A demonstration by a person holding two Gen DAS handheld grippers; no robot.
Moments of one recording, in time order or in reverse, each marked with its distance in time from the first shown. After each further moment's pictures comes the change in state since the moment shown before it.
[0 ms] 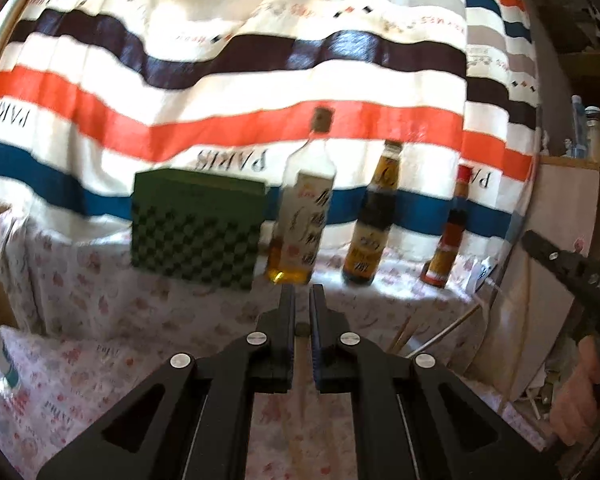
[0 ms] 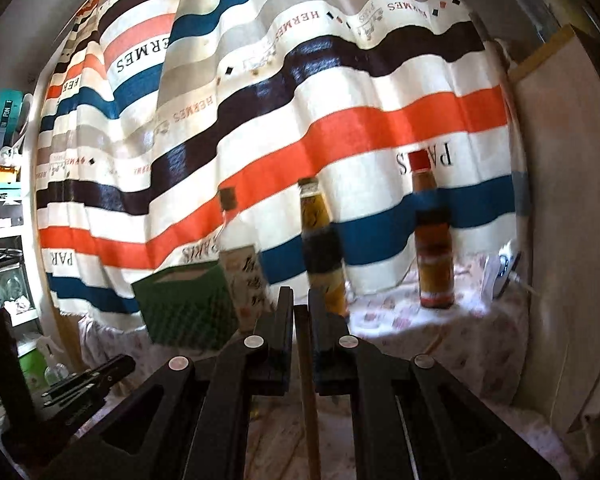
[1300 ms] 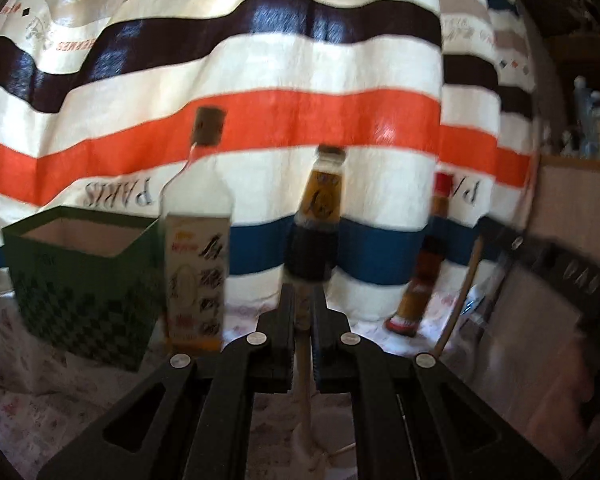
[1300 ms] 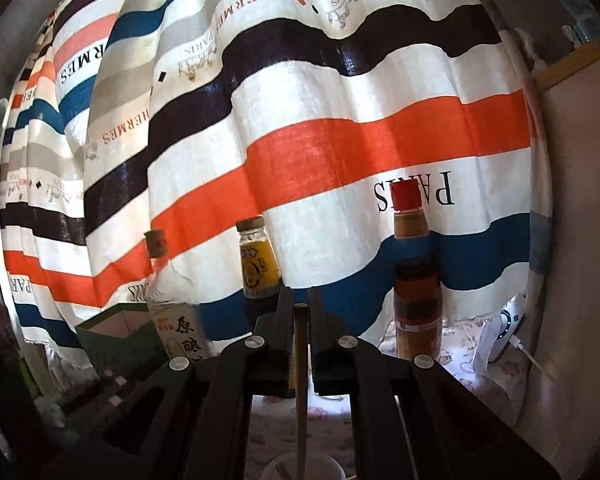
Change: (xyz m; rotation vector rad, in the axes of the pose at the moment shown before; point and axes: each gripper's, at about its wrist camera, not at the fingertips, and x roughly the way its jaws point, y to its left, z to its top) left arm 0.120 -0.085 0.042 0.048 0.007 -0.061; right arm 0.093 -0.052 0.062 -0.003 -0.009 -0.053
